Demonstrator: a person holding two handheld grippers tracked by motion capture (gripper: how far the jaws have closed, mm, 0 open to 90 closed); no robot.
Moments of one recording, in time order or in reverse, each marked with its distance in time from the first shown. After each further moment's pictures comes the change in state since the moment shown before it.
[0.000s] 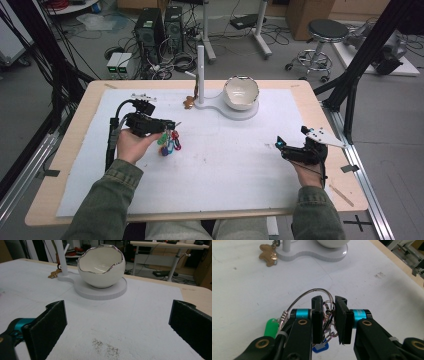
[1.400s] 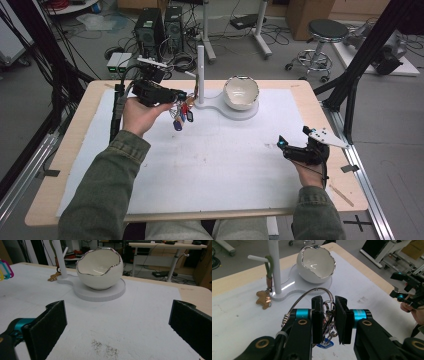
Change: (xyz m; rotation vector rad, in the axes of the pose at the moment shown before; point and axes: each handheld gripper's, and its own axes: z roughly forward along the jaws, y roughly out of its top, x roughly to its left) left arm -0.037 0.083 -0.021 -0.063 -0.030 0.082; right arm -0.003 0.000 -0.003 -0.014 -0.003 0.024
